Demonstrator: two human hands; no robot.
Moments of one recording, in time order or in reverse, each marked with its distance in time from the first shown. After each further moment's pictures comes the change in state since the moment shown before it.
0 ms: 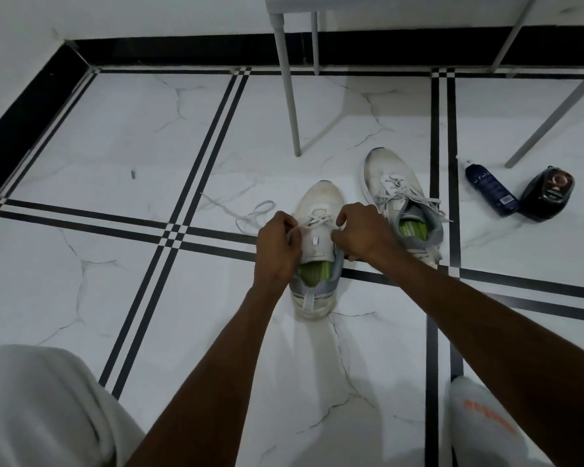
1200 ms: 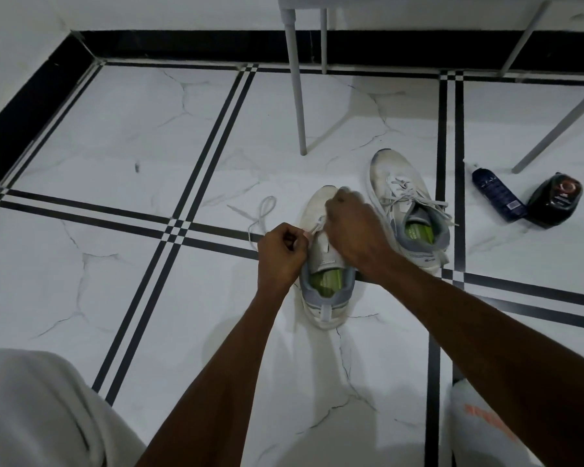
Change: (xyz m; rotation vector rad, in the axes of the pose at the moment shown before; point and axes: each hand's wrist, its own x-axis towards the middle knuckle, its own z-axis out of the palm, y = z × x) left_hand -0.015 -0.008 0.006 -0.230 0.054 -0.153; right_hand 0.018 -0.006 0.020 -0.321 0.301 -0.422
